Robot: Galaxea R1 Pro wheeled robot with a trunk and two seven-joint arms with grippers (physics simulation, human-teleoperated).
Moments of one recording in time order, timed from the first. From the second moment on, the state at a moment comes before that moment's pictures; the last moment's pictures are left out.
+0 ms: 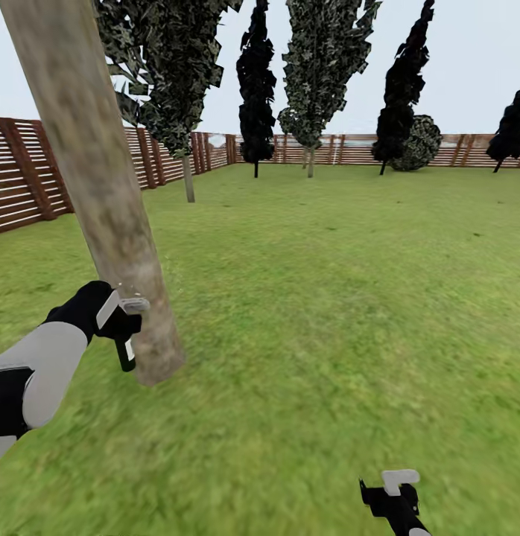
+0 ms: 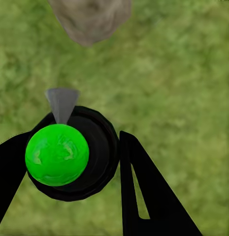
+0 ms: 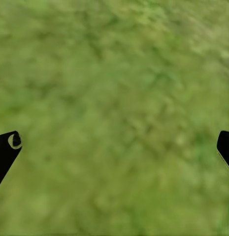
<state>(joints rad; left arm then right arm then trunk) -1.27 0.22 0.06 -0.33 -0.03 1.01 -0.02 -0.50 -0.09 -0.44 -0.06 0.51 -0.42 -0.06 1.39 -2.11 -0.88</state>
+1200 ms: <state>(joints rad) -1.20 0.27 0.06 -0.32 -0.02 1.00 -0.02 -0.50 -0.09 -0.44 -0.06 0.50 -0.42 -0.06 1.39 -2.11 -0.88</state>
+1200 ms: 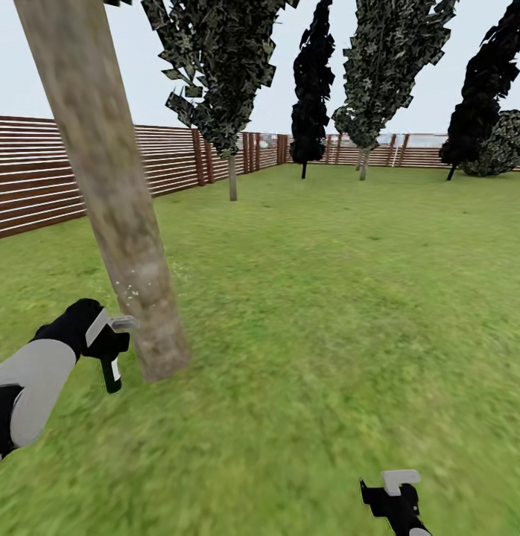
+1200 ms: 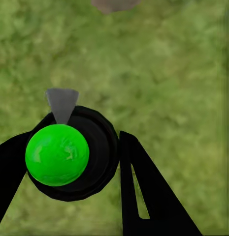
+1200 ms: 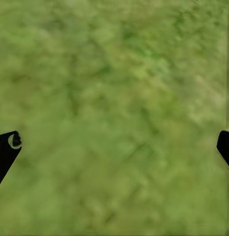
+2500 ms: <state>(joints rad) -1.10 0.26 0.06 -0.33 -0.02 0.97 -0.01 -0.50 -0.09 -0.44 -0.06 0.50 -0.42 -0.06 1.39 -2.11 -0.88</state>
